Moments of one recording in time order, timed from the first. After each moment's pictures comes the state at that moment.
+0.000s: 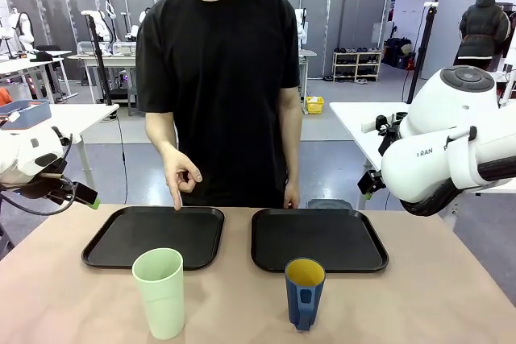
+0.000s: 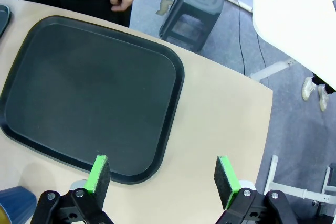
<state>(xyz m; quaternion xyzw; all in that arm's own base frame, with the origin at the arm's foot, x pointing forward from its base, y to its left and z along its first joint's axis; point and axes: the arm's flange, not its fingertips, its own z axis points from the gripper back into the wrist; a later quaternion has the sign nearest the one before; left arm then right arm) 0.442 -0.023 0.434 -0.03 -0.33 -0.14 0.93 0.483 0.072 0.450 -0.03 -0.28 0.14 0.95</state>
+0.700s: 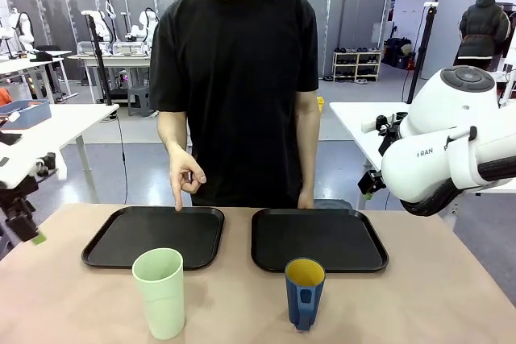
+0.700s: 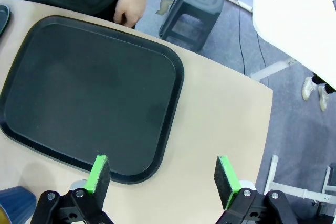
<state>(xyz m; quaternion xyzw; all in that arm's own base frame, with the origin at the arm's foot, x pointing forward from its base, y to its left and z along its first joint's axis) 0.409 0.015 0.437 0.08 -0.16 -0.48 0.86 0.483 0.071 0.449 -0.03 -0.28 0.14 0.95</state>
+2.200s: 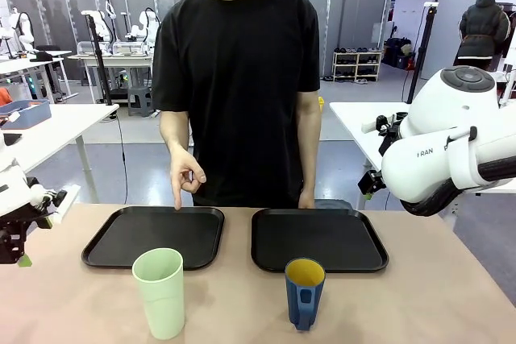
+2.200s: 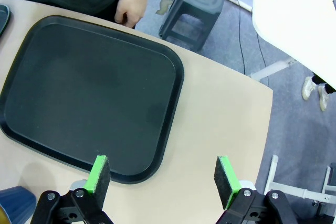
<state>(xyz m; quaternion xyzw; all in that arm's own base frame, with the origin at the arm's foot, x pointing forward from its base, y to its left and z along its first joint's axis) 0.403 -0.007 0.418 0.11 -0.08 -0.69 0.71 0.483 0.071 0.449 -0.03 -0.28 0.14 0.95</state>
